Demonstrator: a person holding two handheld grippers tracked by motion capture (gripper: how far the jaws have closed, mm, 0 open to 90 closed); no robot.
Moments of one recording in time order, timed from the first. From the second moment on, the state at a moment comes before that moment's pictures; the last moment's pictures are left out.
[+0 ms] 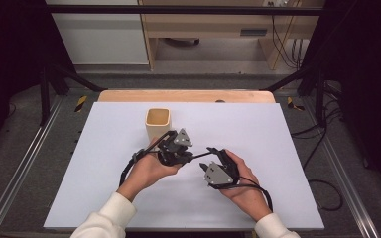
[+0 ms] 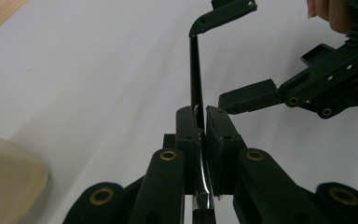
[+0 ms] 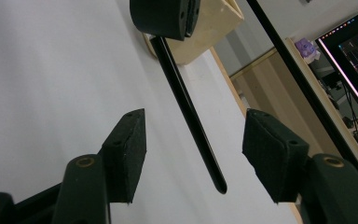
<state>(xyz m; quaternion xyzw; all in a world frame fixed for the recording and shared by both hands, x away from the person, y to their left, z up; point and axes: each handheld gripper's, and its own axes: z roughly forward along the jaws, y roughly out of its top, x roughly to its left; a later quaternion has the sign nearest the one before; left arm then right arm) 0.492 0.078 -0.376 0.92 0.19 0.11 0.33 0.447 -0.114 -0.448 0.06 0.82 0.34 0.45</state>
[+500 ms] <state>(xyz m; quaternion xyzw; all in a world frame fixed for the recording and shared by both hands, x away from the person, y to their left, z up) 0.488 0.076 -0.377 0.93 0.18 0.10 0.32 0.447 -0.108 -0.450 0.03 0.84 0.31 0.44</state>
